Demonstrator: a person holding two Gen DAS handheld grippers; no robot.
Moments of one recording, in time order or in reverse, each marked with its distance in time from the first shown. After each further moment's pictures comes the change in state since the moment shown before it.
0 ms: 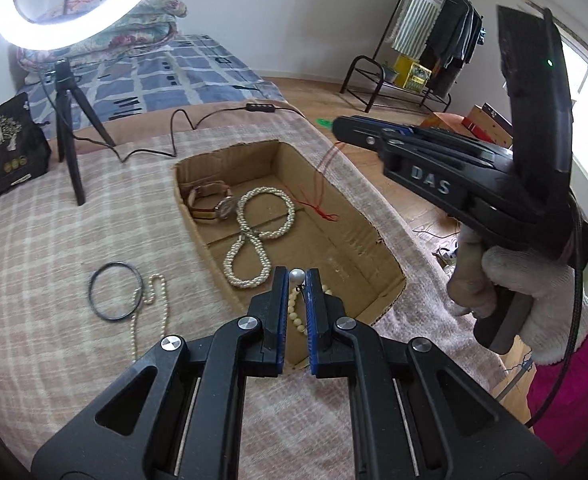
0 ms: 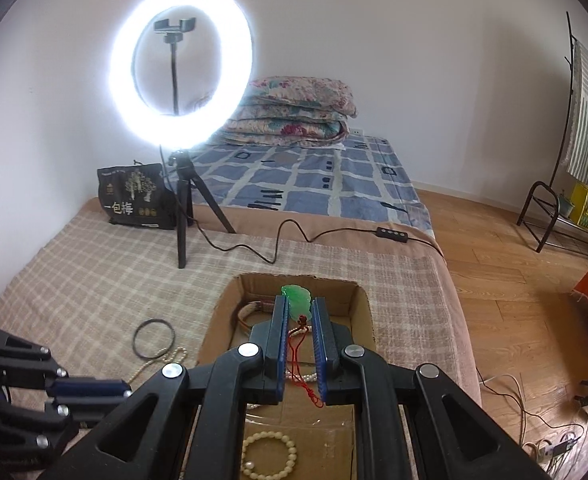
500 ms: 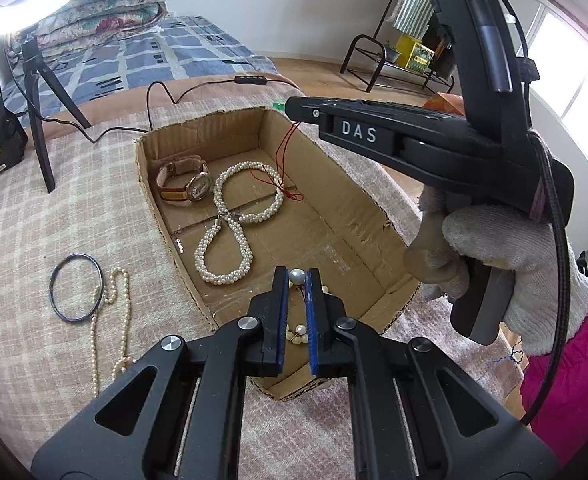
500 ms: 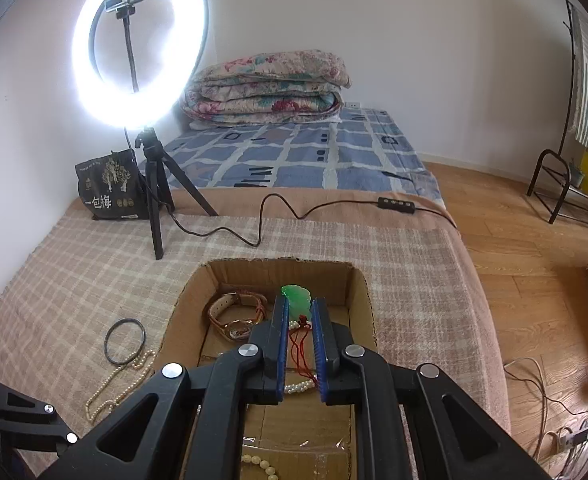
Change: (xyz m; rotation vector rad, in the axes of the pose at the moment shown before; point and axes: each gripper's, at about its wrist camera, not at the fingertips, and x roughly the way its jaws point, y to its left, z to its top) left arm 0.051 -0.014 -0.008 0.012 0.064 0.011; right arm 0.061 -0.029 -0.011 0.071 0.069 0.039
